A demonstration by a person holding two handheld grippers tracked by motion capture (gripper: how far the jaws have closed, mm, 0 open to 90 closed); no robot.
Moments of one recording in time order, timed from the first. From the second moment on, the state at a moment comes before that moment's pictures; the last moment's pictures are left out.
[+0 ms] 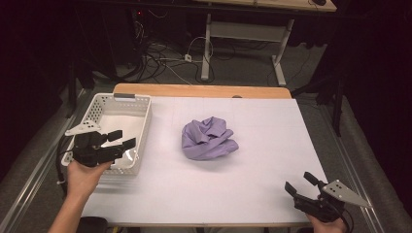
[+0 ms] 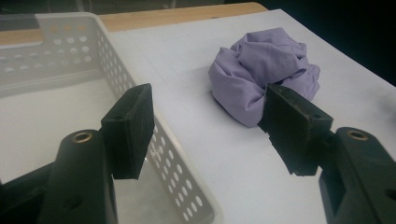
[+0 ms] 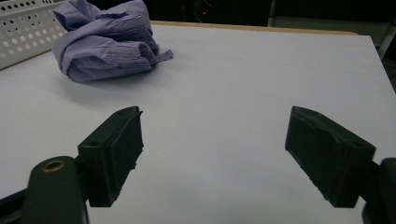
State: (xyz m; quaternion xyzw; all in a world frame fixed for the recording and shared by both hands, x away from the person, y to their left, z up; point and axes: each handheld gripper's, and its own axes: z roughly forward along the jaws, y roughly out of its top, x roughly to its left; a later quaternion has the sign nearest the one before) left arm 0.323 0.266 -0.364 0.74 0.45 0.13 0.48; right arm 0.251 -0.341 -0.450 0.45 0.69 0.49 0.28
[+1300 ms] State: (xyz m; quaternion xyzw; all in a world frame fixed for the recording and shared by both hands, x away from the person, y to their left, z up) left arm 0.311 0.284 -0.386 0.72 0.47 0.13 0.49; right arm 0.251 -0.341 -0.450 0.45 0.69 0.49 0.28
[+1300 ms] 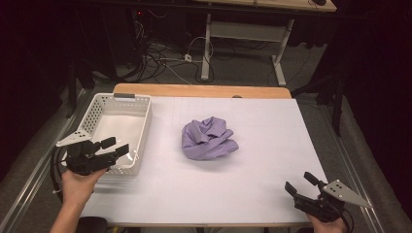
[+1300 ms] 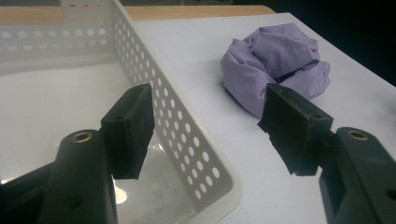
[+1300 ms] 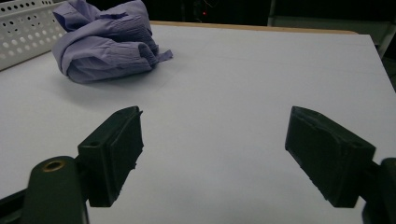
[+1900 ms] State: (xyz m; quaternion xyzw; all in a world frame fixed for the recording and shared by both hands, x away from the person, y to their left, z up) left arm 0.305 0.290 -0.395 0.71 0.48 0.14 0.49; right arm 0.251 -0.341 -0.450 0.45 0.69 0.49 0.28
